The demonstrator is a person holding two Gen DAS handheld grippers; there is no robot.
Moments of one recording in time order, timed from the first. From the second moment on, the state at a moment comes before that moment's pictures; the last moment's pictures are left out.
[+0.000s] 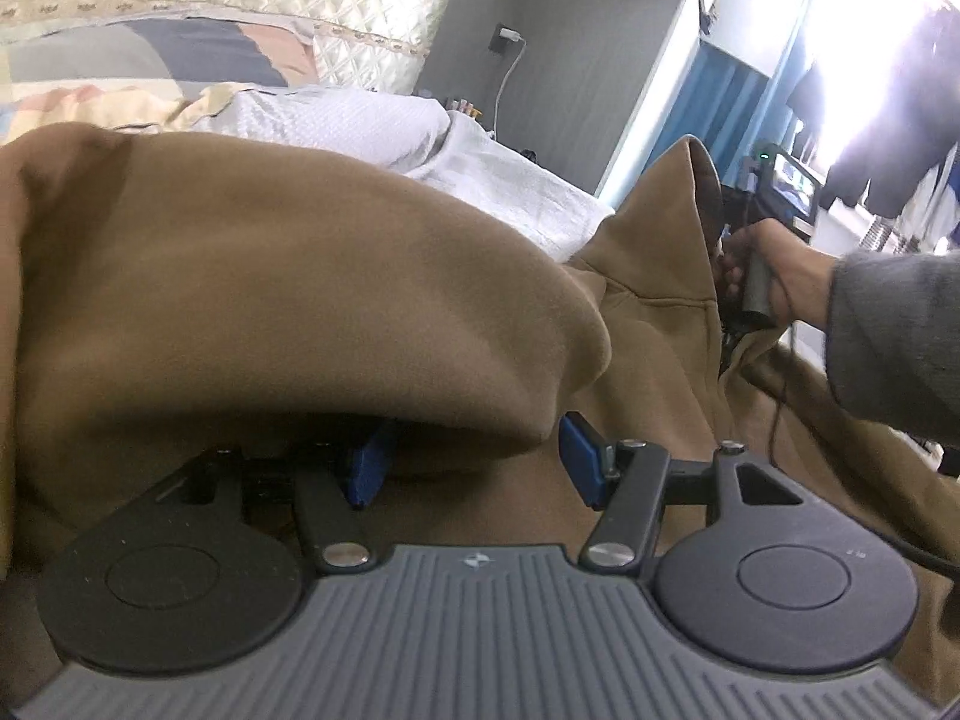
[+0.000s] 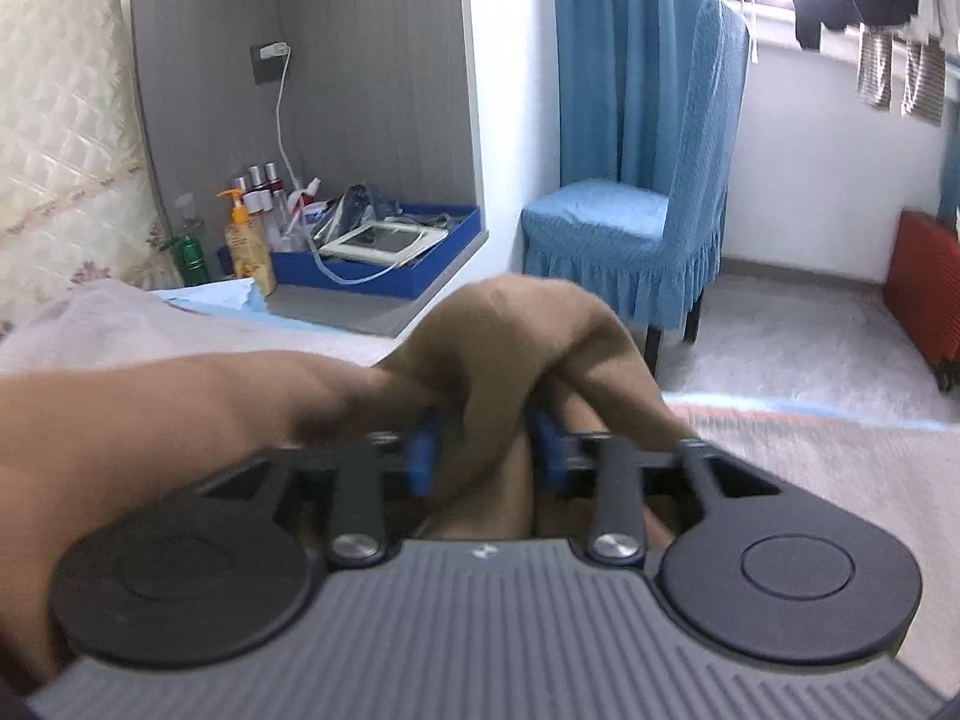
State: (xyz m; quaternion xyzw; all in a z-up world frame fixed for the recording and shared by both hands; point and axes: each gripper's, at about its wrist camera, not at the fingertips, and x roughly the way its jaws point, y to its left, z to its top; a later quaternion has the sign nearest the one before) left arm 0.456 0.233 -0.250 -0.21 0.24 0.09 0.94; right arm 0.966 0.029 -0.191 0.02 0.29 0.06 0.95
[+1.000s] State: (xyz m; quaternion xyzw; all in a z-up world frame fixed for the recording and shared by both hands) left arm 0.284 0.163 -0.154 -0.20 0.22 -0.02 0.95; right arm 0.484 -0.120 -0.077 0.12 0.27 0.13 0.95
